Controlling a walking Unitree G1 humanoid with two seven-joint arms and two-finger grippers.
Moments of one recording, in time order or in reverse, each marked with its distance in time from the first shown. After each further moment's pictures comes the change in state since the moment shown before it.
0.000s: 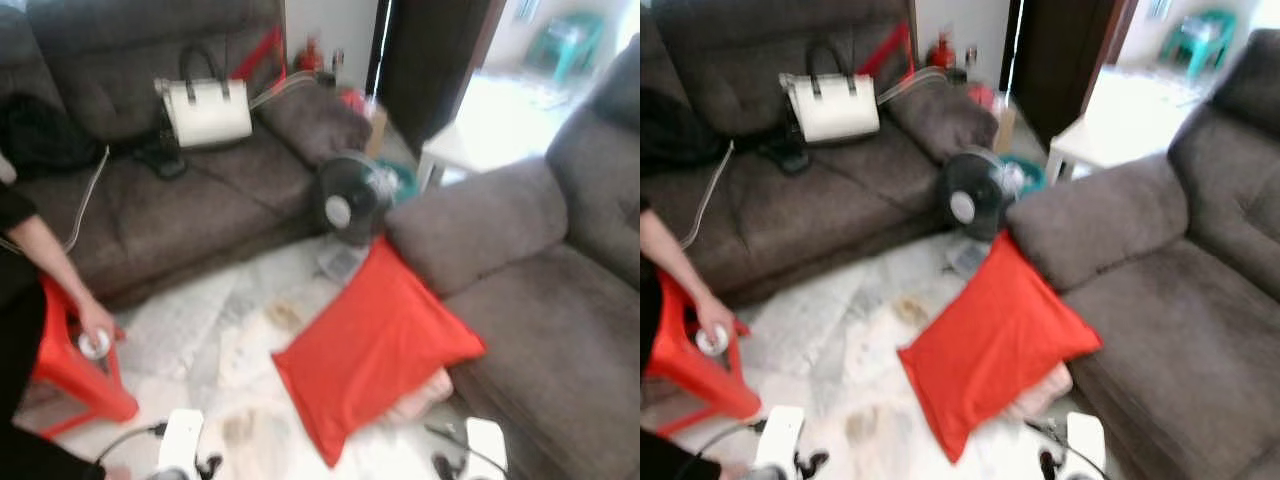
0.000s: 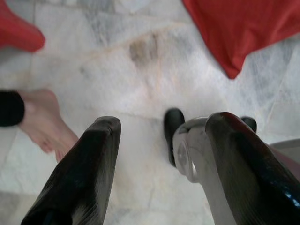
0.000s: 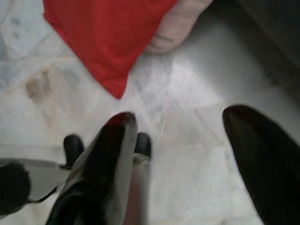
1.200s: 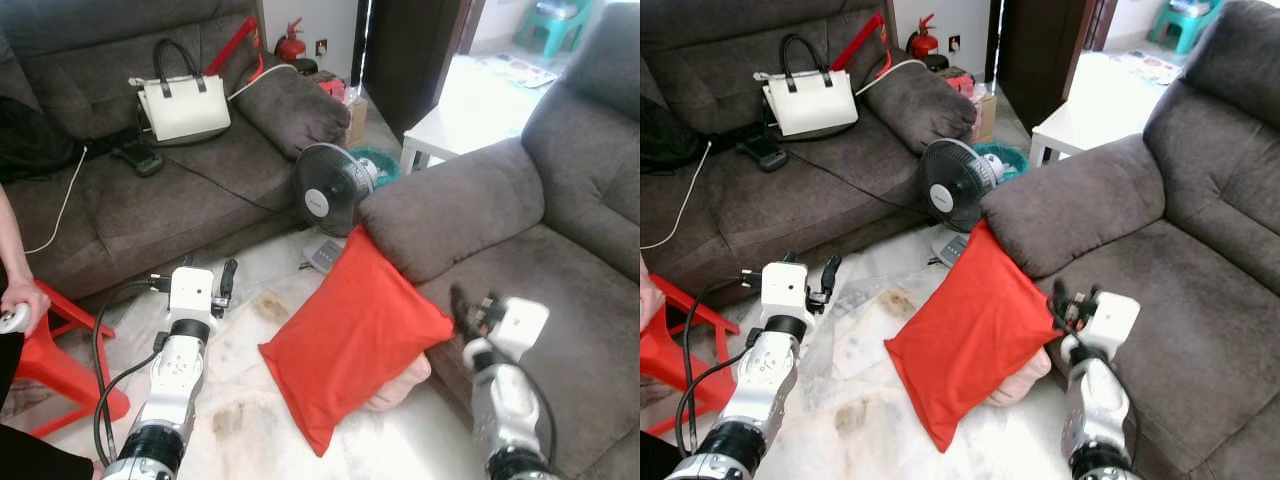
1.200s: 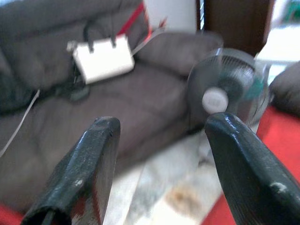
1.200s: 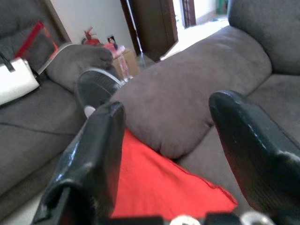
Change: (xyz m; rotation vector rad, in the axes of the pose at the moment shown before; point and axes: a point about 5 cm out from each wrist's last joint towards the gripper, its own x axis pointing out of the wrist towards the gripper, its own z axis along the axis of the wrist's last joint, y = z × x) left arm -0.050 -0.013 0.183 0.083 -1.032 0.127; right arm -0.040 0.018 0.168 0.115 -0.979 0.109
